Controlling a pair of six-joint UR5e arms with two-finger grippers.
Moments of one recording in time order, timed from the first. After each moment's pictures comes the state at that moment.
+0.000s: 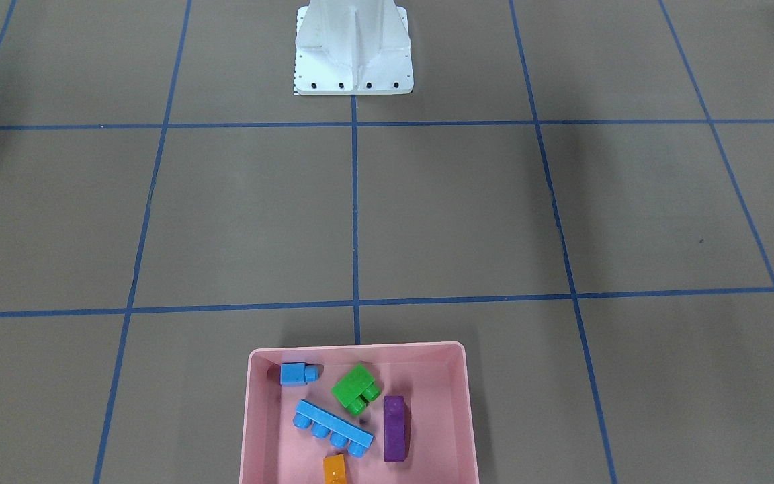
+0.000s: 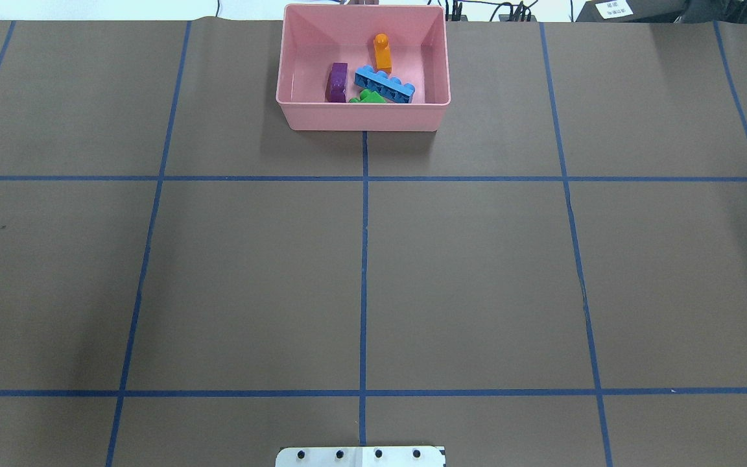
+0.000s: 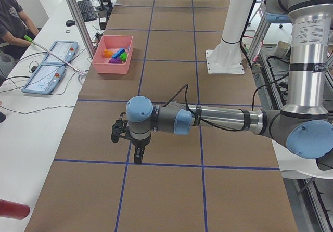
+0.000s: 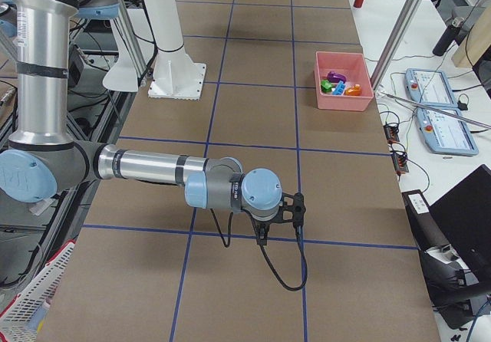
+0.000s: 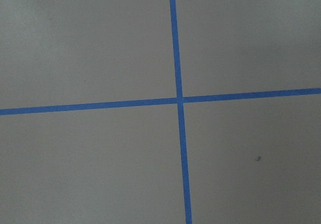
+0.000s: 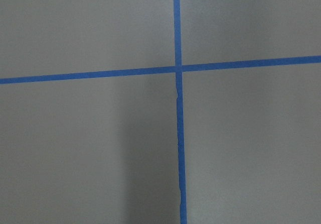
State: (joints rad) left arm -1.59 -1.54 -1.69 -1.62 -2.34 -0.01; right arm 1.66 -1.69 1.65 -1.52 2.51 0.00
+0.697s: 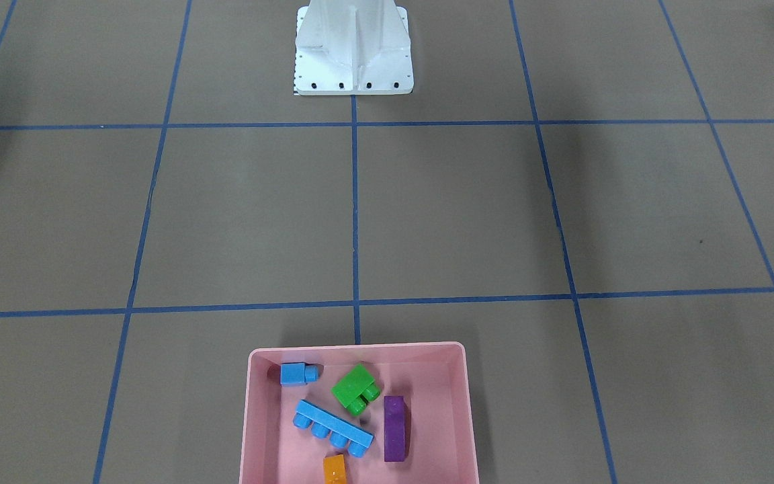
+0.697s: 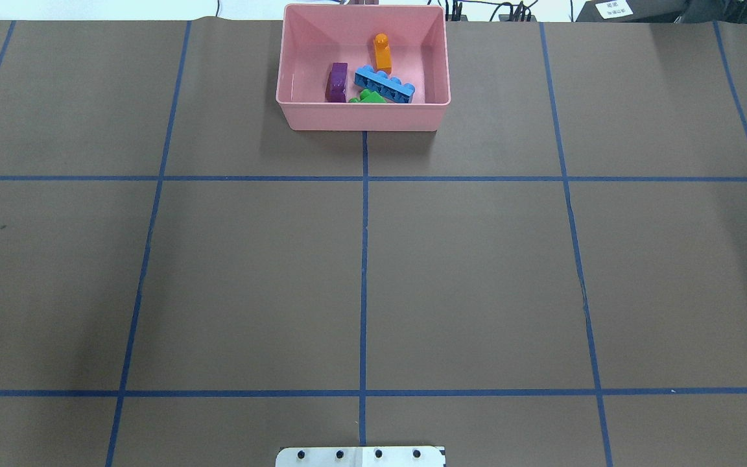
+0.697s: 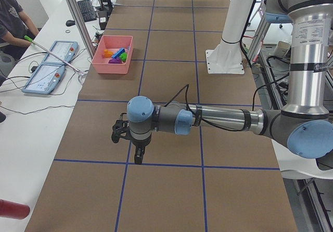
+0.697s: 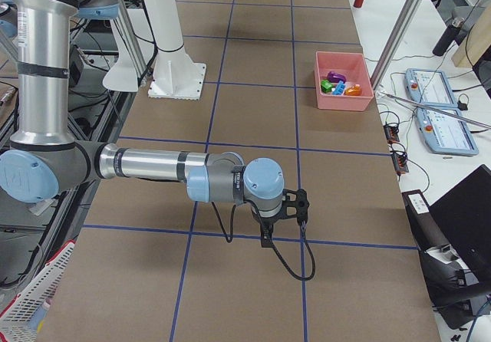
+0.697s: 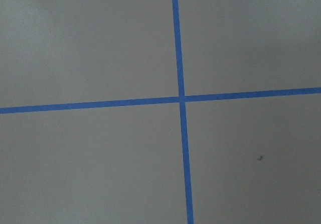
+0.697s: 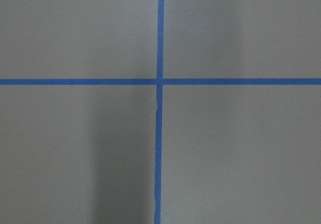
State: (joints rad) left arm -1.59 -1.53 -1.69 -1.62 -2.34 -0.02; right arm 1.66 -1.67 1.70 -1.52 2.40 -0.01
